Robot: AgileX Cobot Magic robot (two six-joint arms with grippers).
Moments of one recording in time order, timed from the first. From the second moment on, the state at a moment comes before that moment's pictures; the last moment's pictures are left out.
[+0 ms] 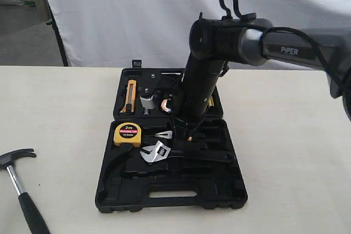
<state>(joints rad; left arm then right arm) 0.03 0.00 0.00 -0.04 0.27 0.01 0.68 2.19 -1.75 0.22 1.10 -0.94</state>
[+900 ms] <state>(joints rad) 0.03 0.00 0.00 -0.04 0.27 0.01 0.68 2.19 -1.73 0.20 1.04 -0.83</state>
